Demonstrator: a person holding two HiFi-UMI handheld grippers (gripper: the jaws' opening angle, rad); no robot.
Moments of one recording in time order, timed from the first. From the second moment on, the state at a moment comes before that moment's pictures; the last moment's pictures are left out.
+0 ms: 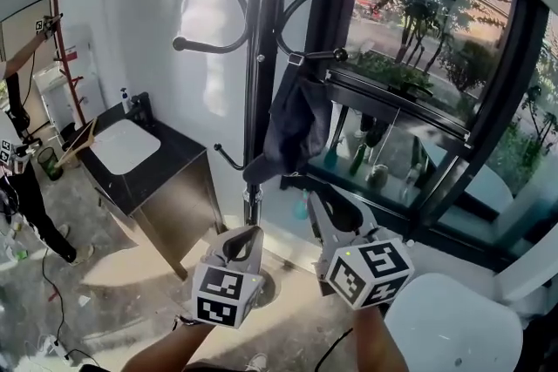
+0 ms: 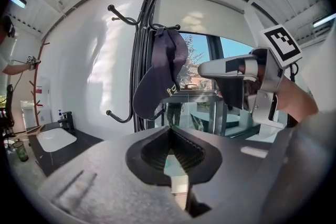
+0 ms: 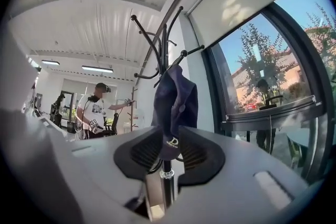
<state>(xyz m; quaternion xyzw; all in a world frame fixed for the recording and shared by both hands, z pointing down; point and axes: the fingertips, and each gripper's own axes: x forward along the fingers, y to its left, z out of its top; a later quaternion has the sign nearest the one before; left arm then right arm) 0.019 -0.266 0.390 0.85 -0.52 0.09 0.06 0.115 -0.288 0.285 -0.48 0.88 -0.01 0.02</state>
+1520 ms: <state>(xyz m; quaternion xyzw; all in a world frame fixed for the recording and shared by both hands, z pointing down) -0.003 -0.297 0.371 0.86 -0.51 0.07 0.04 0.108 -0.353 0.194 -0.50 0.86 0.06 0.08</state>
